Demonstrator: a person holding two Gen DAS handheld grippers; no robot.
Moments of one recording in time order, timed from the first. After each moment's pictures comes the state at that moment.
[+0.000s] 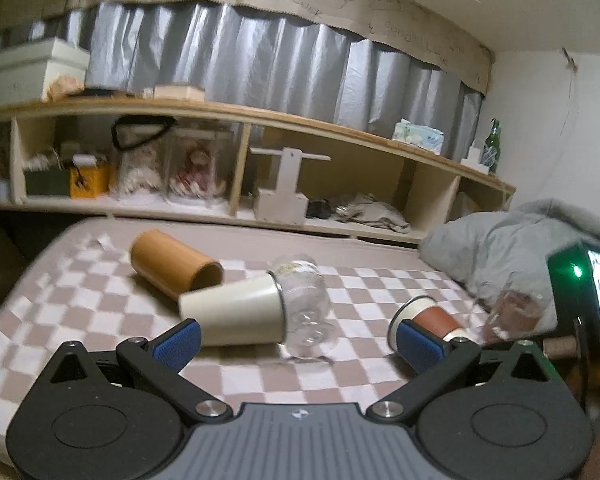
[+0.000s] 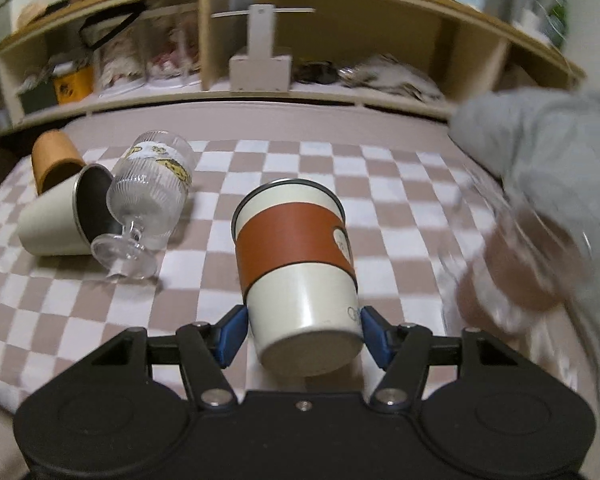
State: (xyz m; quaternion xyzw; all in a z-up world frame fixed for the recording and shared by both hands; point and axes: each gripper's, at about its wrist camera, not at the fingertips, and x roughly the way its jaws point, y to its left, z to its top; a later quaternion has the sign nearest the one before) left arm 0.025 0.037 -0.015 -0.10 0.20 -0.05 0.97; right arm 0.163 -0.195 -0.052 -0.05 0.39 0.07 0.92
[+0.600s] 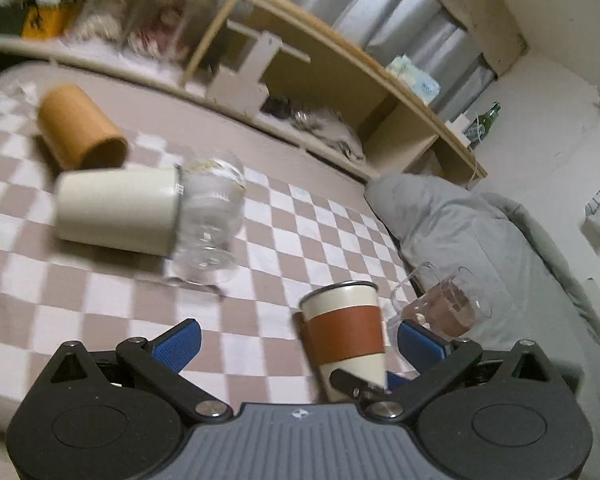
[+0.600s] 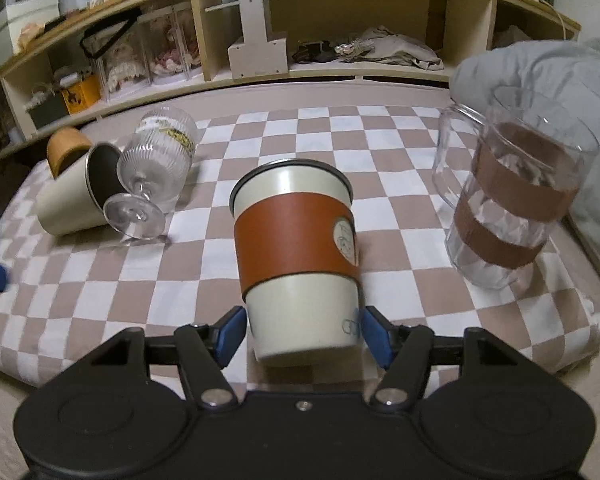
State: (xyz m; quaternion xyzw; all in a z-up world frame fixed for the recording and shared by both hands) left arm 0.114 0.007 -0.033 -0.26 0.36 -0.14 0.89; right arm 0.136 -0.221 -0.074 0.01 0.40 0.09 0.91
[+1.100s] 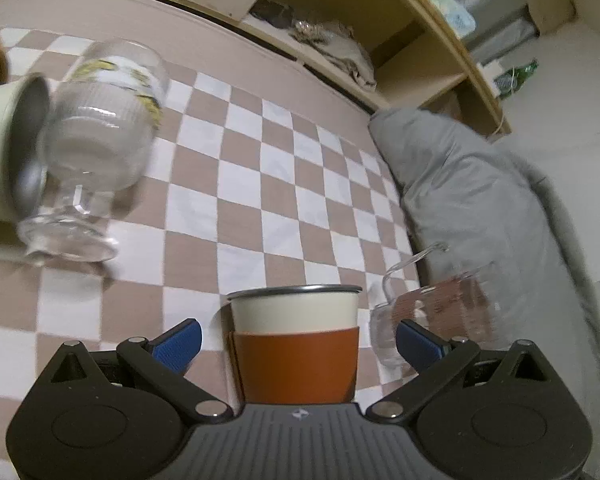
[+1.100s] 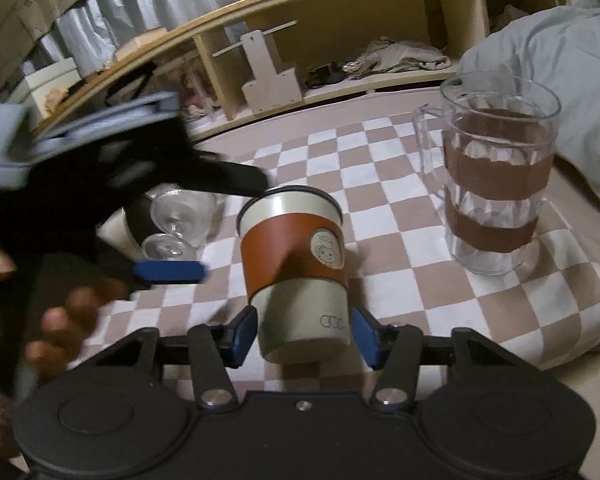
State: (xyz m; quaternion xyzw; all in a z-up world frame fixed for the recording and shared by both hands) left arm 0.221 -0.066 -0.076 -0.28 0.47 -0.15 0.82; right arm 0.124 -0.267 -0.068 0.10 0.37 0.16 0.91
